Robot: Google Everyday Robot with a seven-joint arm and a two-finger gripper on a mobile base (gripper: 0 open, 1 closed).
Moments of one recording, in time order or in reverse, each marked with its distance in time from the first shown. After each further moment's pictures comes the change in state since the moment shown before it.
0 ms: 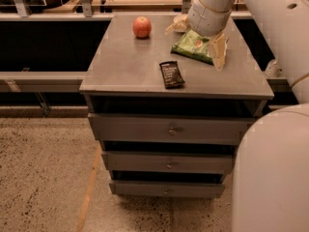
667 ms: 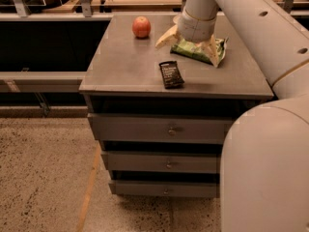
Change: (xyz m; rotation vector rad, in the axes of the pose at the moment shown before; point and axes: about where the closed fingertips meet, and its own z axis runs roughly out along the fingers) arm 0.005 -0.010 0.035 -0.082 0.021 -0.450
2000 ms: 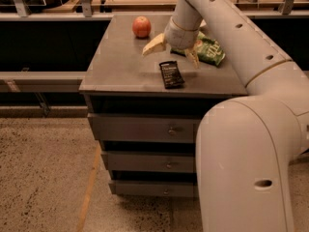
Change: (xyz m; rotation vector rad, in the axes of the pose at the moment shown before) arm 0.019 -0.042 0.051 0.108 -0.049 -0.171
